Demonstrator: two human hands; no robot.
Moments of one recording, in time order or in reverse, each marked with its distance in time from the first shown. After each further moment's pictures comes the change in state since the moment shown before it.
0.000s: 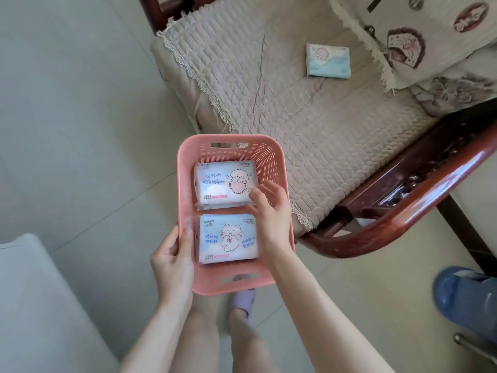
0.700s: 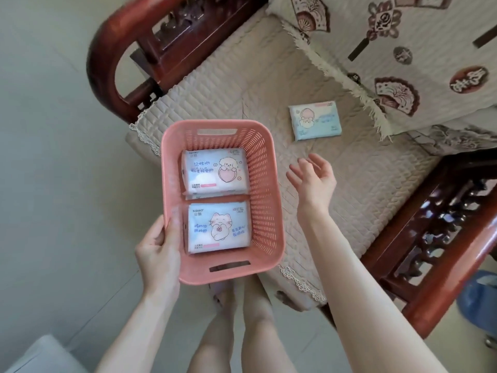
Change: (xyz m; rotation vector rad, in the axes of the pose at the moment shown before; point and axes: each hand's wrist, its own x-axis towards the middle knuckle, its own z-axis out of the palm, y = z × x) left_hand 0.200 0.148 0.143 0.133 -0.115 0.027; right_hand 0.227 -0.180 0.040 0.319 0.318 -0.043
